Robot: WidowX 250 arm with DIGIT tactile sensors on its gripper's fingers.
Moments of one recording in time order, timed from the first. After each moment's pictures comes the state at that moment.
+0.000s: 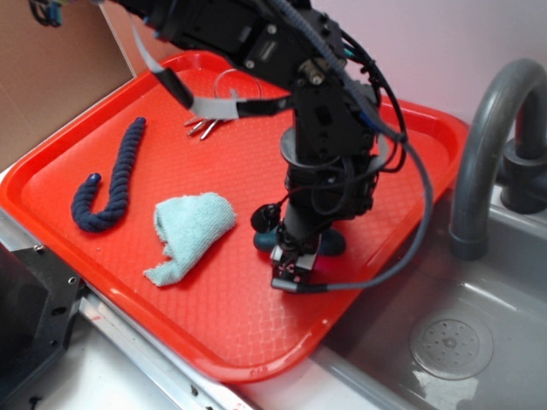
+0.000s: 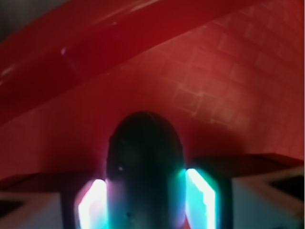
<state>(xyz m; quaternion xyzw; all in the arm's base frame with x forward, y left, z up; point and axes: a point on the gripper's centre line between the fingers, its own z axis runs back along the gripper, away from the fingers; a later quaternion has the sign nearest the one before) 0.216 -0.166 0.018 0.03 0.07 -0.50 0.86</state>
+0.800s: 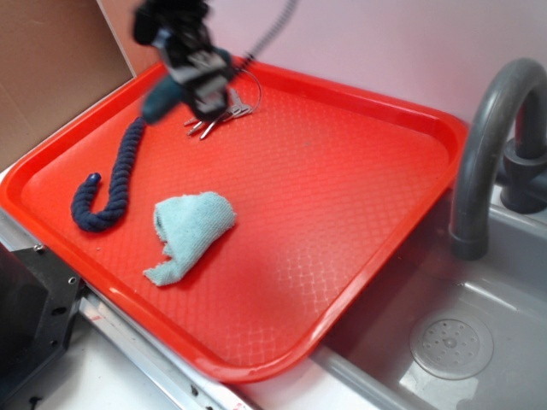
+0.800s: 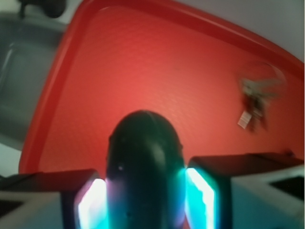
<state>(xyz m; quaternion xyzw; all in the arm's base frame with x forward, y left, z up) 0.204 -0.076 0.169 0.00 -0.03 -0.11 0.99</state>
